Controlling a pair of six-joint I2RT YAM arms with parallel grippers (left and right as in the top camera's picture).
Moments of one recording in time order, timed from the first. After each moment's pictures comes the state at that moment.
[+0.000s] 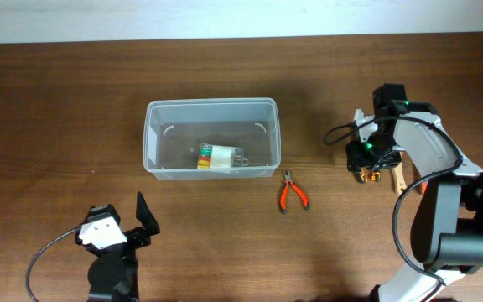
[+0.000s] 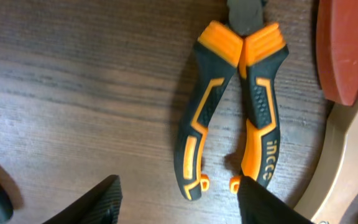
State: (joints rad) left arm -0.13 0.02 0.10 -0.29 -0.33 -0.22; right arm -0.08 1.88 1.30 -0.97 -0.05 -0.21
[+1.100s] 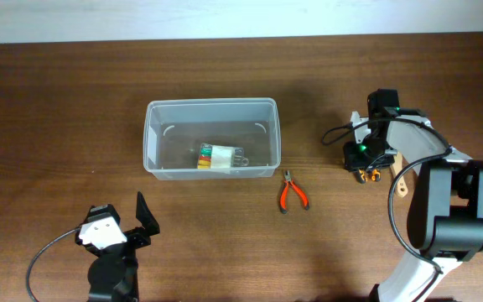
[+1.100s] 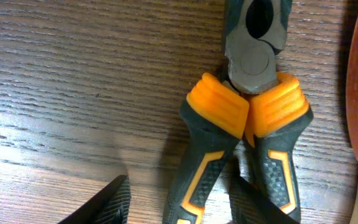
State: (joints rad) left arm -0.13 0.02 0.10 -0.29 -0.33 -0.22; right arm -0.08 1.96 1.26 -0.81 -0.05 -0.18
